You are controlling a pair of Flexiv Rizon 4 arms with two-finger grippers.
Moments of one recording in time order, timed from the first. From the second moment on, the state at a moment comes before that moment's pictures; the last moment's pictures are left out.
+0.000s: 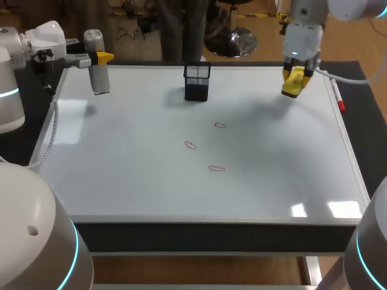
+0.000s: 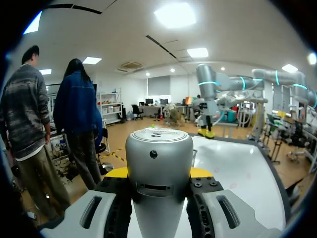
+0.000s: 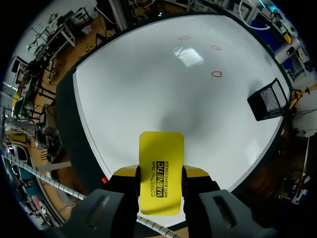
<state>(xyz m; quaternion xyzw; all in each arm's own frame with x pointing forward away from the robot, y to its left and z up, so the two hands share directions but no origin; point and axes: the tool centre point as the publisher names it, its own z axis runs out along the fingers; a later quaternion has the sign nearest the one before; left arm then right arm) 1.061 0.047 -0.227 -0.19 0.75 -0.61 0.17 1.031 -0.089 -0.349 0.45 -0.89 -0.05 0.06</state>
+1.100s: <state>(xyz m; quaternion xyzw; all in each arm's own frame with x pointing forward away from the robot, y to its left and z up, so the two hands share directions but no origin) 1.061 0.047 -0.227 -0.19 0.75 -0.61 0.17 0.983 -0.149 -0.345 0.41 -0.91 -0.06 0.04</state>
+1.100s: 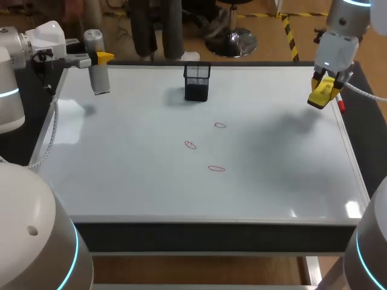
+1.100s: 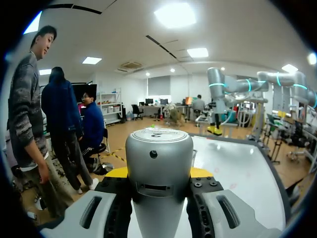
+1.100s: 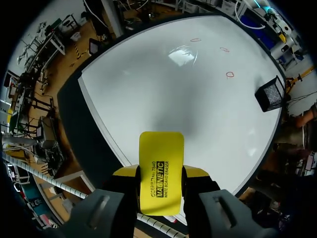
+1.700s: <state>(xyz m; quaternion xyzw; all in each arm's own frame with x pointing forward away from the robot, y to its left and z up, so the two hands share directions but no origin) 1.038 0.017 -0.230 -0.15 0.76 -0.61 0.15 0.983 -0.149 -0.345 0.41 -0.91 -0.06 0.04</state>
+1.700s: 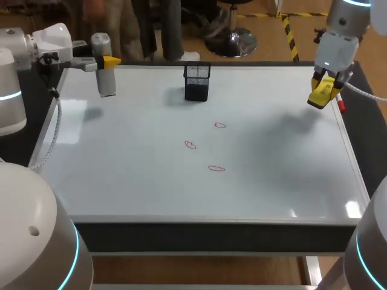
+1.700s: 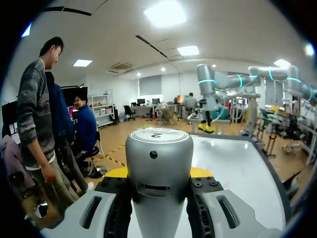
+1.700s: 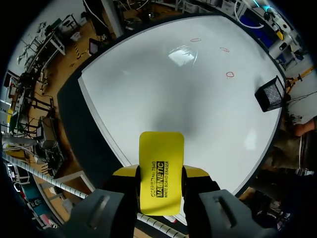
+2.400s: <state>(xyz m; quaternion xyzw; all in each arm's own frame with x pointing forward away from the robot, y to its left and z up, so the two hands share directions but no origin) 0.935 -0.095 -0.235 -0.09 0.74 -0.66 0.09 0.983 -0.149 -0.344 0.41 -0.91 -0.06 0.04</state>
